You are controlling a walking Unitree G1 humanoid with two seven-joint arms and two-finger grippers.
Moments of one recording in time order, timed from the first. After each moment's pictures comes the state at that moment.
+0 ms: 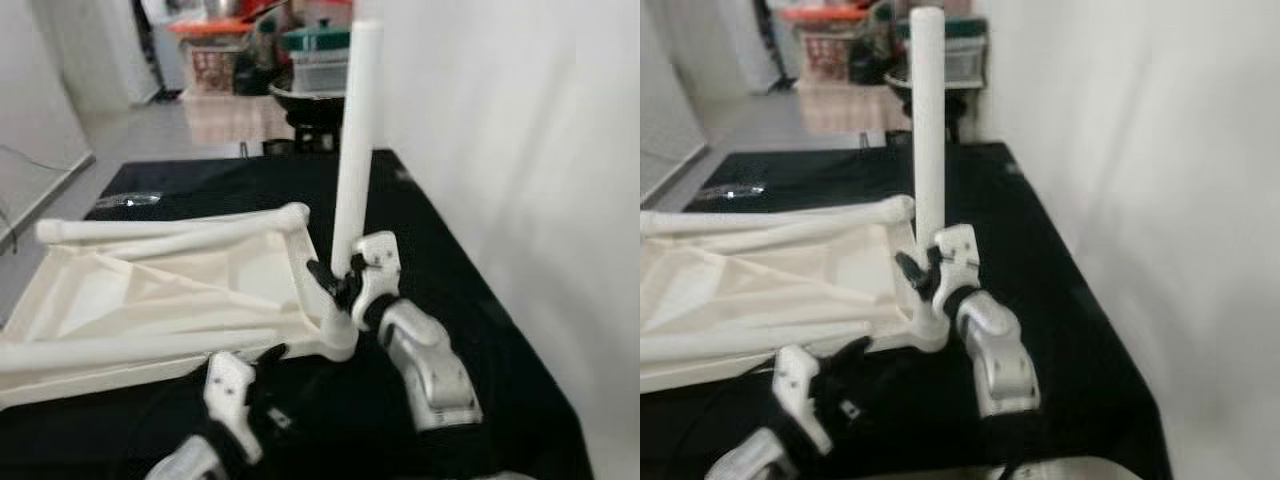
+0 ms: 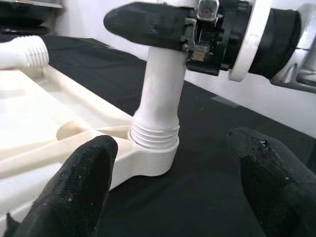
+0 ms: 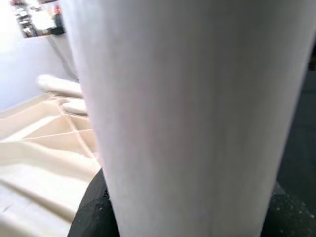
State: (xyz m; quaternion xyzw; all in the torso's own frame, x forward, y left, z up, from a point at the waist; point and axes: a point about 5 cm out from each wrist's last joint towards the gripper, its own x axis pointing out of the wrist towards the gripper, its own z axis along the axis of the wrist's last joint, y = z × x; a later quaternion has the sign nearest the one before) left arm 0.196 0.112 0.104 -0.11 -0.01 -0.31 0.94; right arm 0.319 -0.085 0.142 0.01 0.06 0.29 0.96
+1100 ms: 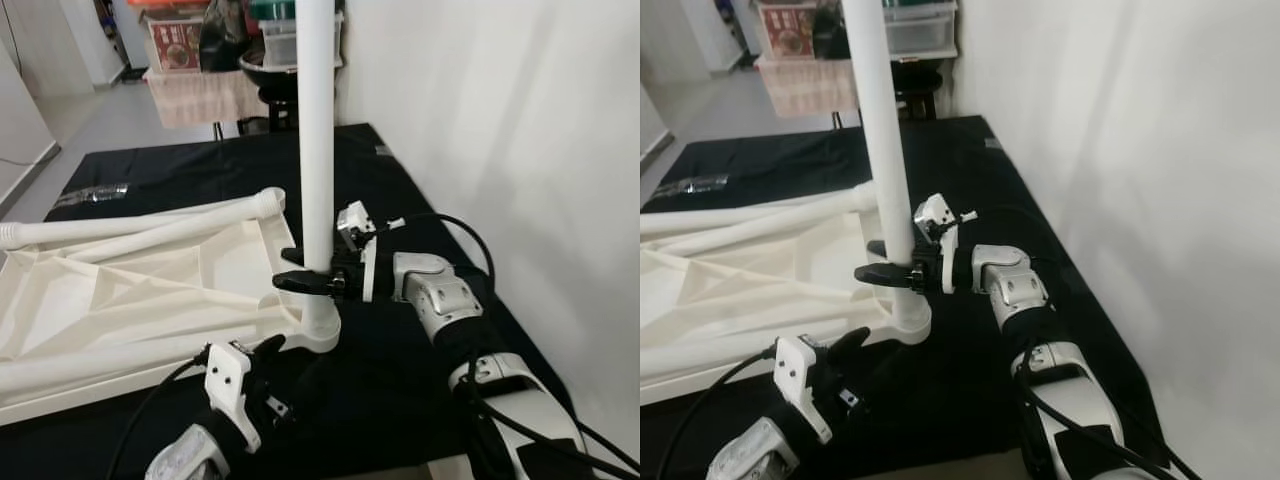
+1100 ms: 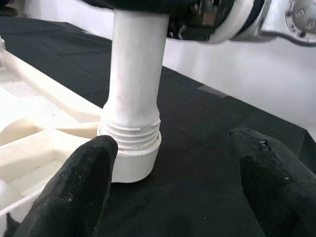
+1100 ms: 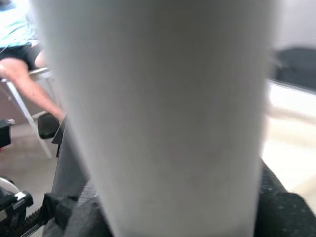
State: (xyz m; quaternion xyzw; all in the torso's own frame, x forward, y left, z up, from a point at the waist) left arm 0.203 0.109 0.107 -0.11 -0.02 -0.32 0.94; right arm 0.356 -0.071 0.177 0.01 0.06 0.64 0.76
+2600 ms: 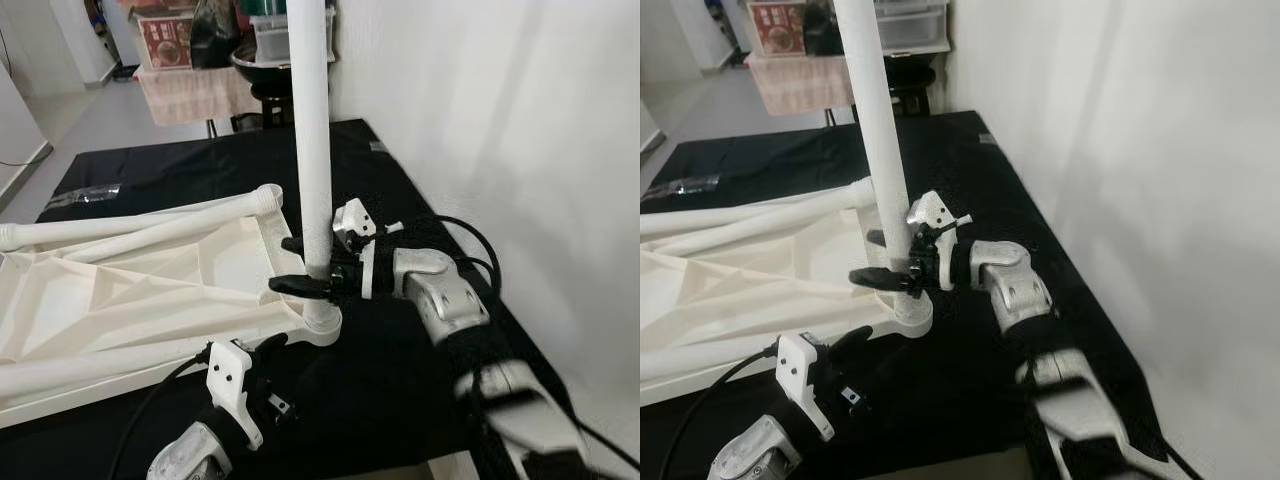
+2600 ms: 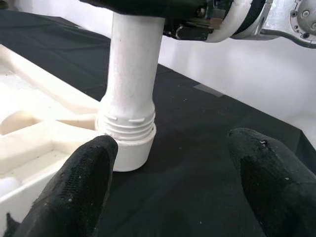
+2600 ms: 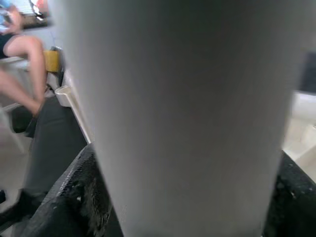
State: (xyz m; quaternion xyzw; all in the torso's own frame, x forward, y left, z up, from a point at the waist) left arm 0.203 0.108 0.107 -0.11 -0.01 -0.33 0.94; right arm 0.358 -0.078 0.177 -0.02 0.05 0.61 0.79
